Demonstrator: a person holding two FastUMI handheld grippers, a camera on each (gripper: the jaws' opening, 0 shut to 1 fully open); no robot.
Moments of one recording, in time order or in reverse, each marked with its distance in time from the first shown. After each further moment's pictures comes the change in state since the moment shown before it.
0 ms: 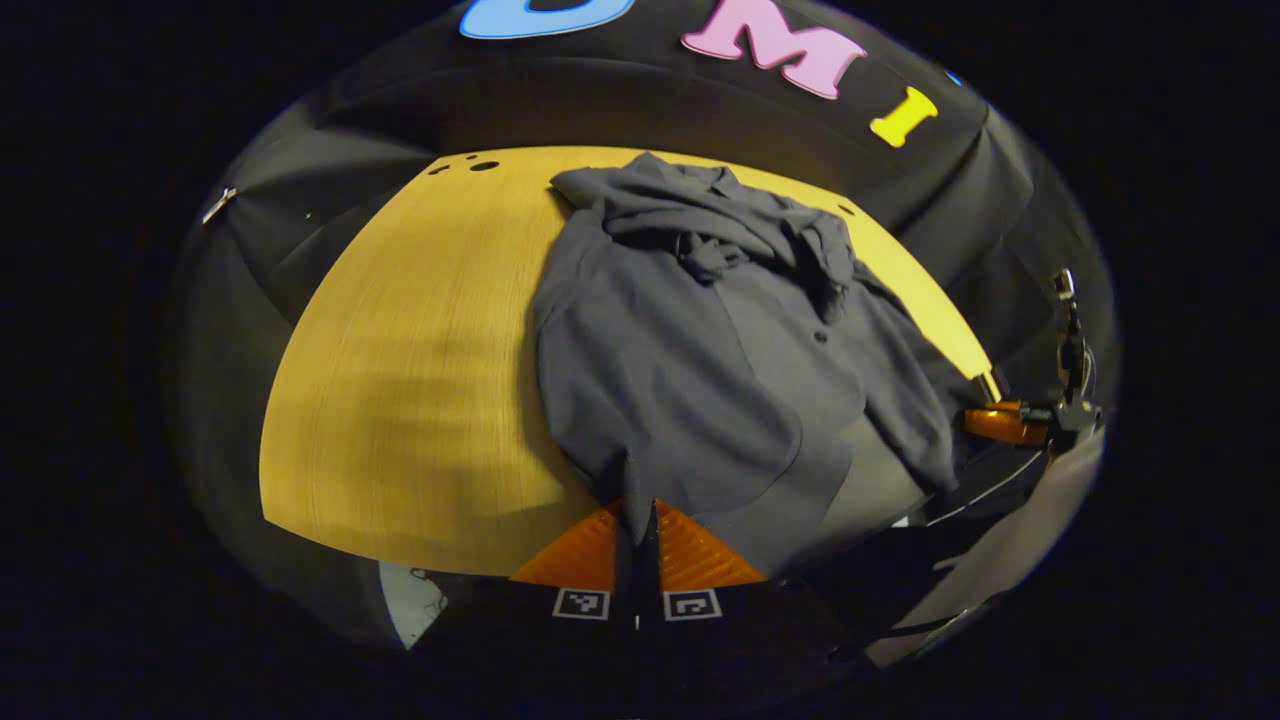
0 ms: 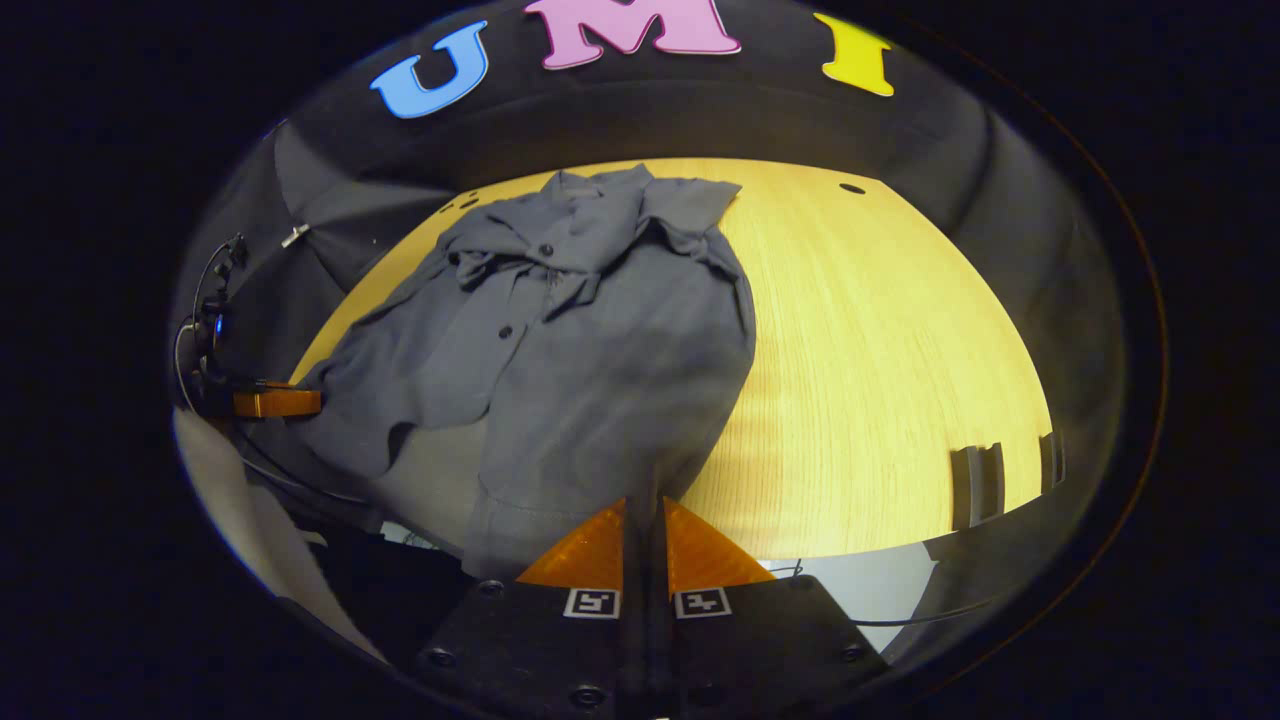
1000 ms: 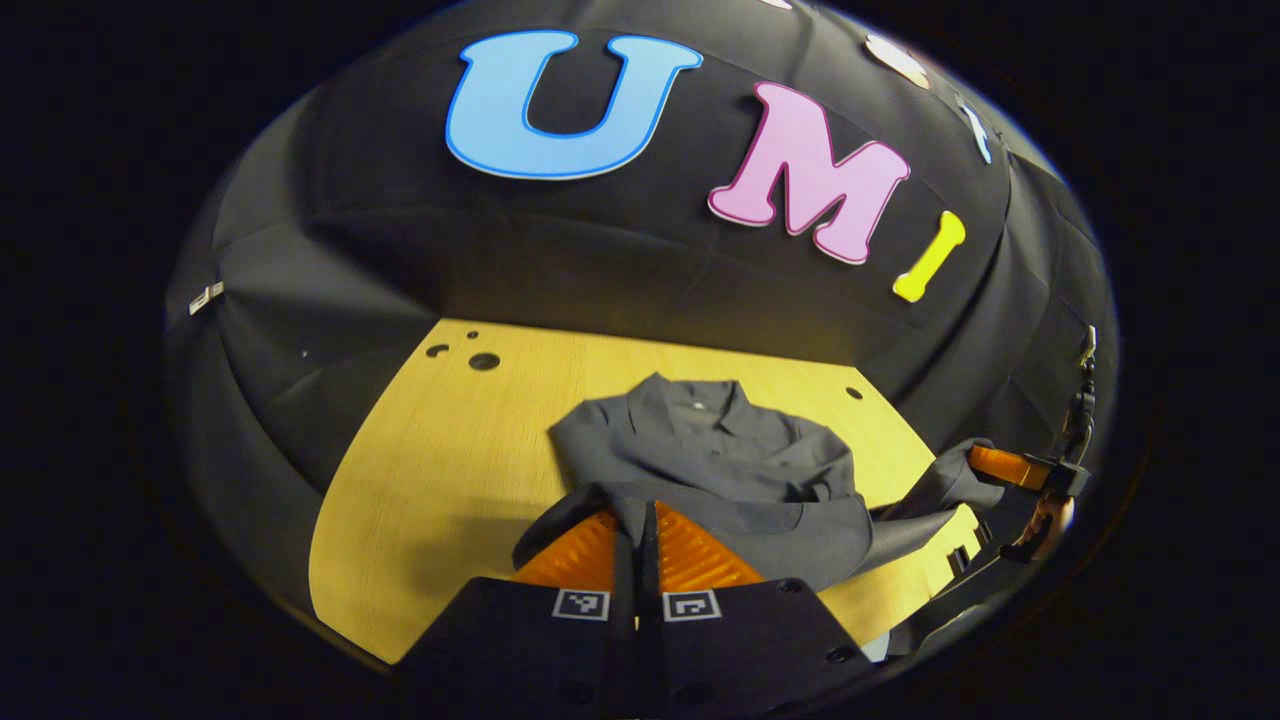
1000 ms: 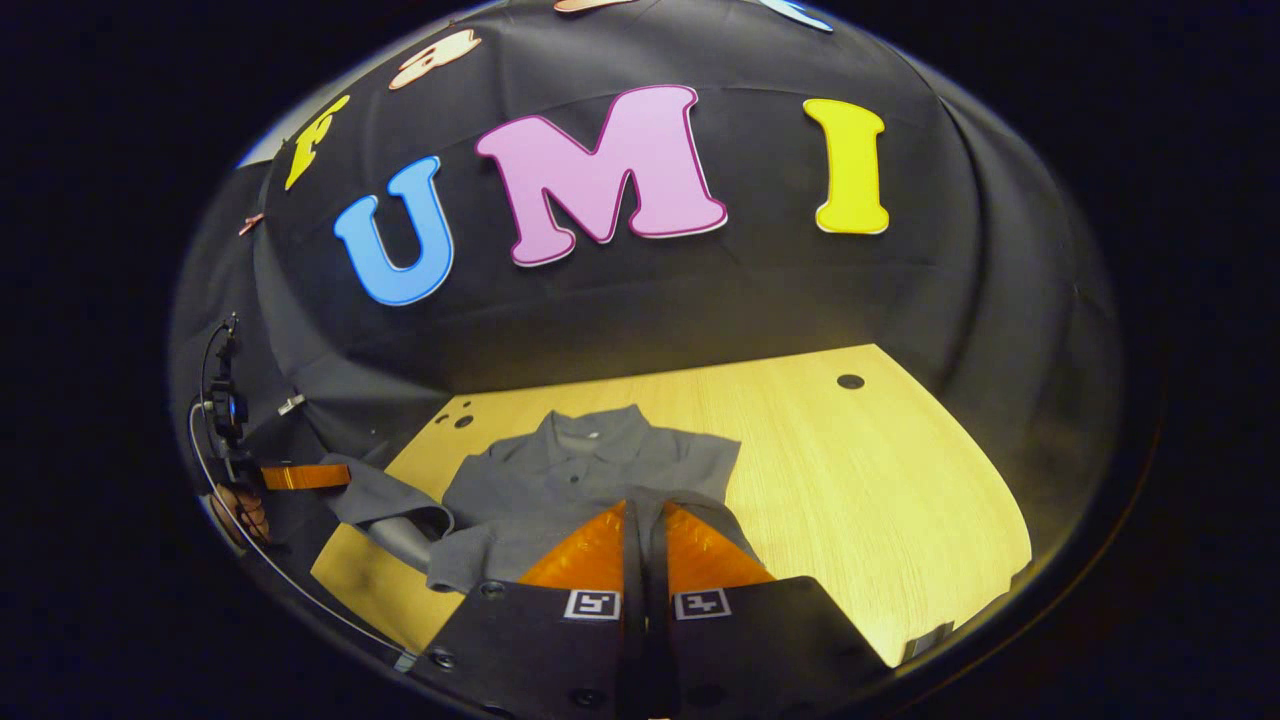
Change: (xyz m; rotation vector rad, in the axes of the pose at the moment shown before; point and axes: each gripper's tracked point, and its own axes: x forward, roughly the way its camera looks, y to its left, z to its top) left arm 0.003 -0.002 0.266 -0.010 -0.436 0.007; right arm 0.001 -0.002 0.285 0.088 -0.496 0.004
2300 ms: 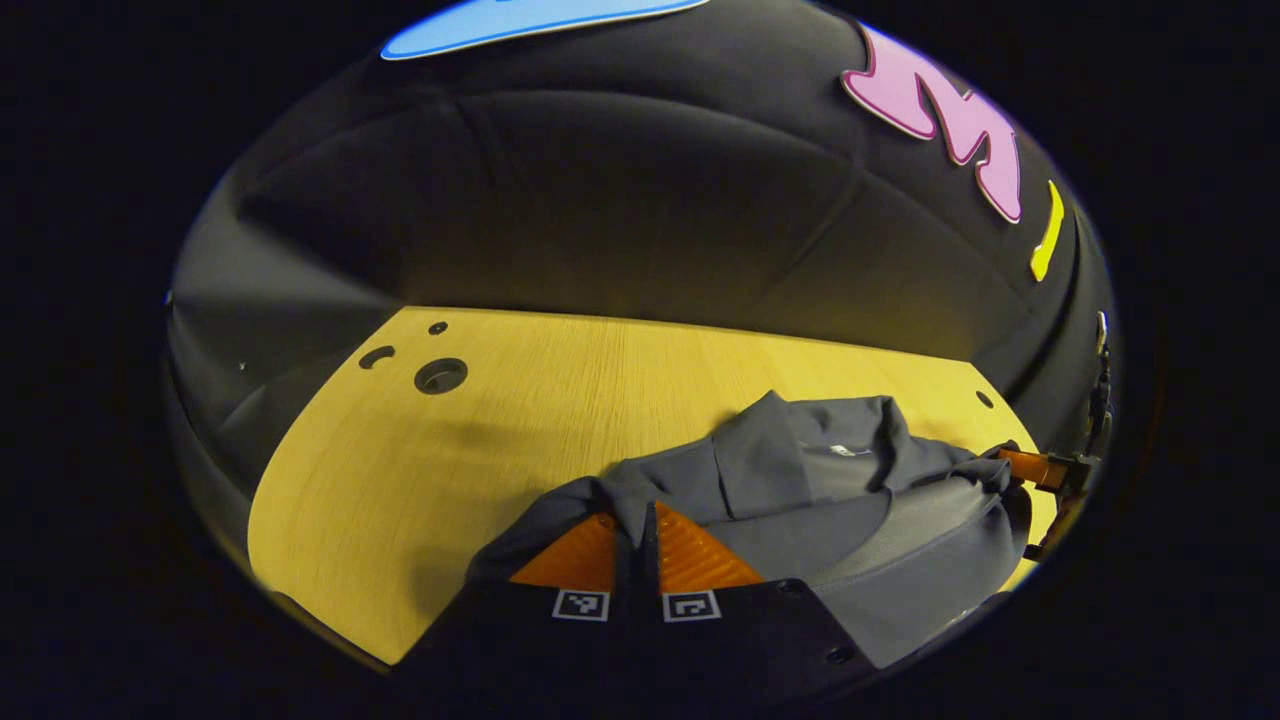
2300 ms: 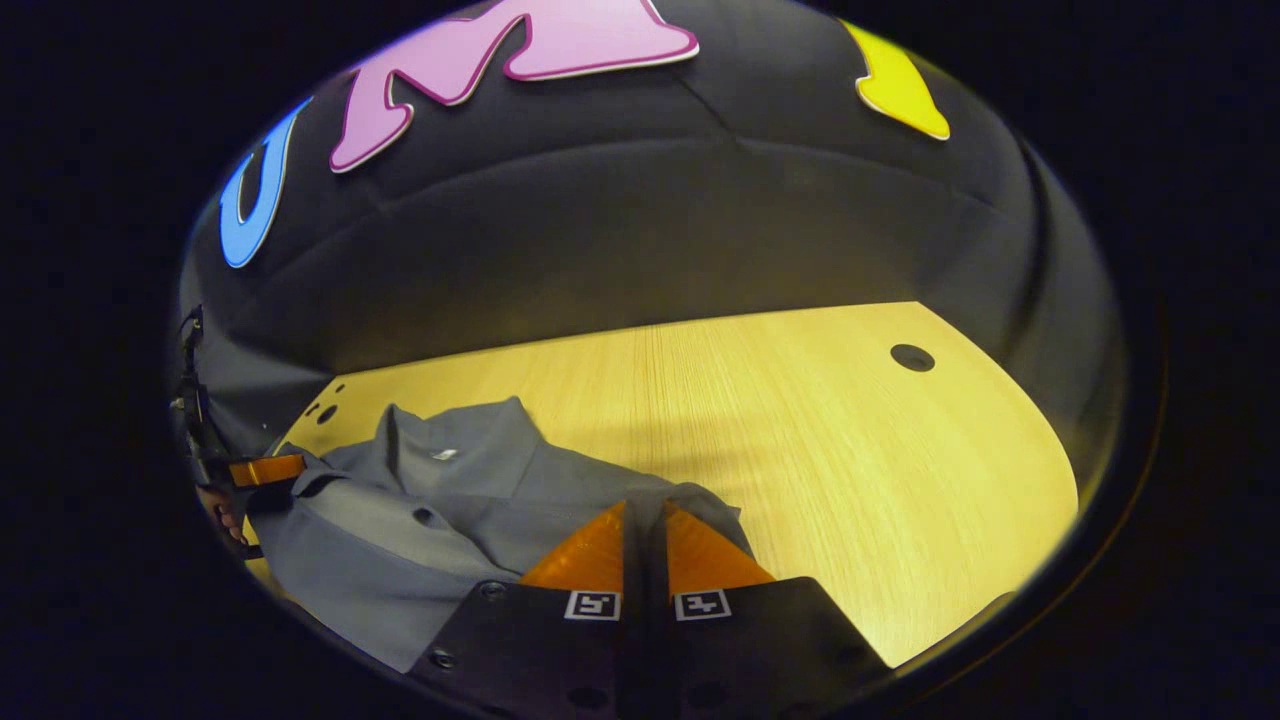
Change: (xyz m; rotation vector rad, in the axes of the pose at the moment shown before) left arm 0.260 0.065 -0.014 0.018 0.082 0.153; right arm 0.277 -0.090 -0.078 -0.017 0.174 -0.114
